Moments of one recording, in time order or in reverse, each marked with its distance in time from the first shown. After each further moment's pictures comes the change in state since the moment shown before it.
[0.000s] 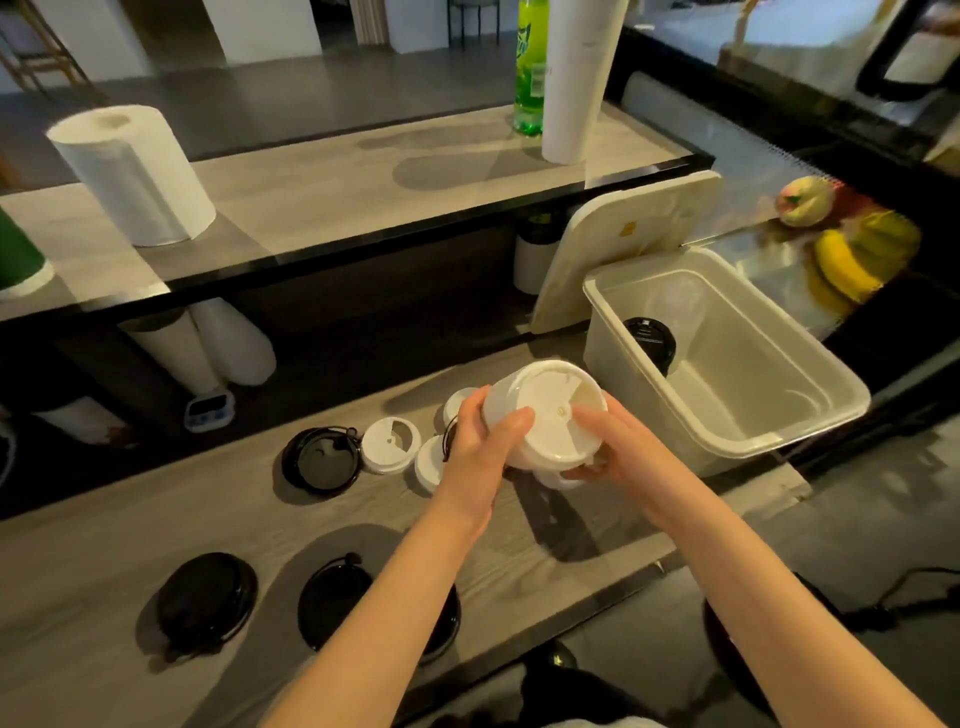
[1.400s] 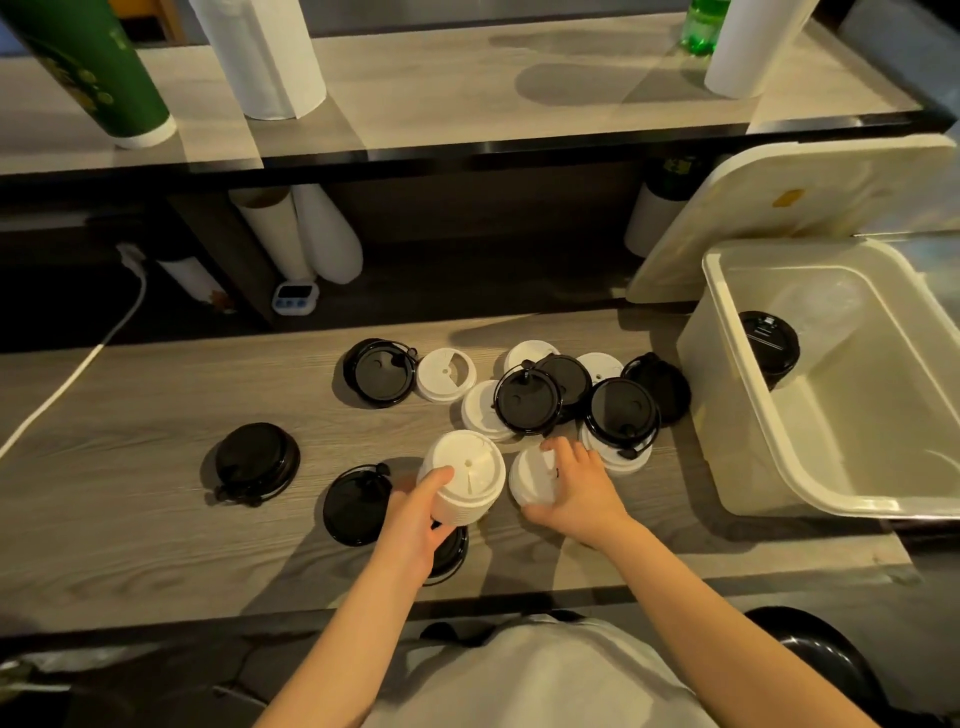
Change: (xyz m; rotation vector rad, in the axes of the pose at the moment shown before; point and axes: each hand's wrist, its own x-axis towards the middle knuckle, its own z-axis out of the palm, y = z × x) left_hand -0.035 -0.100 -0.066 -0.474 0.752 -0.332; right_hand 0.067 0.134 0.018 -1.100 -0.225 -0.035
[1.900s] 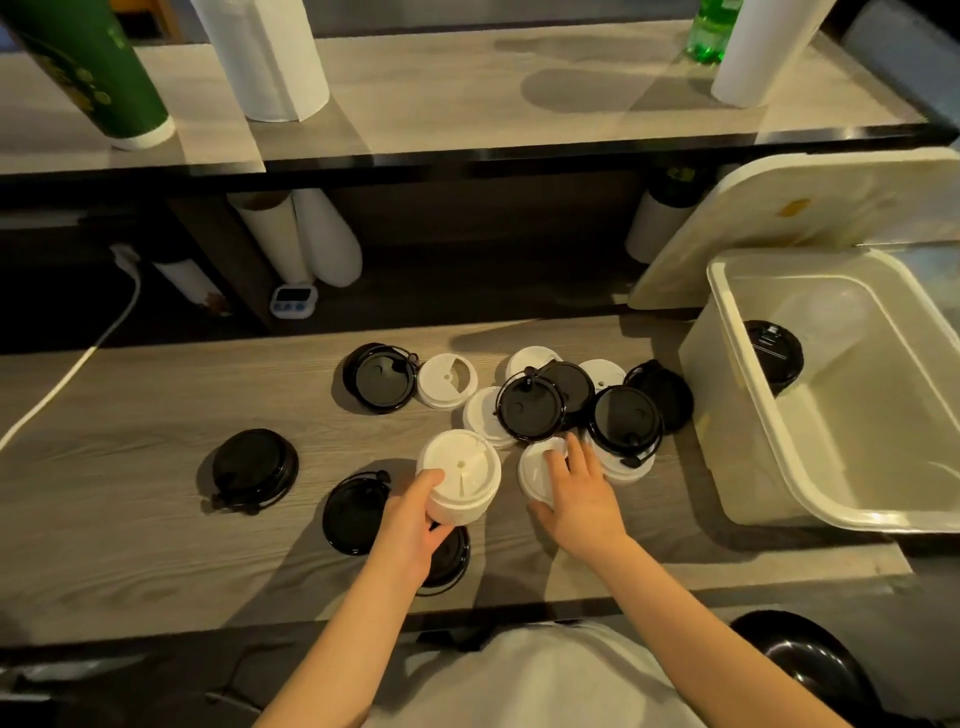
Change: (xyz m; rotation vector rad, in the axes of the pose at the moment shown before) left_hand 0.001 0.010 0.000 -0.043 -0.022 -0.015; right_hand -0.001 -0.013 0.005 -0.326 0.006 0.022
